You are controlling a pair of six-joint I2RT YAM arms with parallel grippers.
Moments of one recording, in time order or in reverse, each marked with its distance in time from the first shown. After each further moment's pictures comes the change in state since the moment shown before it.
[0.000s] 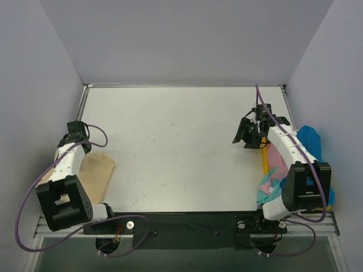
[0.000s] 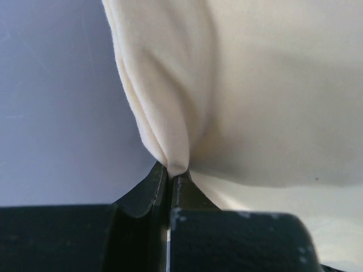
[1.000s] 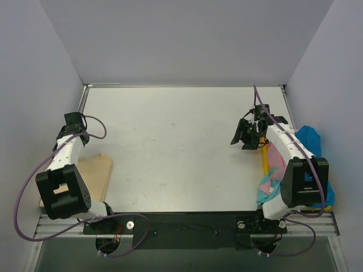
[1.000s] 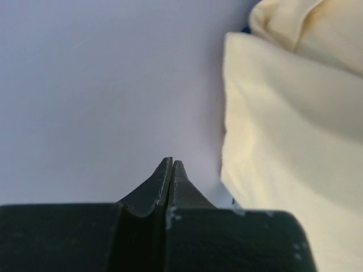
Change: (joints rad) left arm 0.004 0.094 0.090 0.137 -0.032 0.120; right arm 0.000 0.036 0.000 0.007 -0.043 0.000
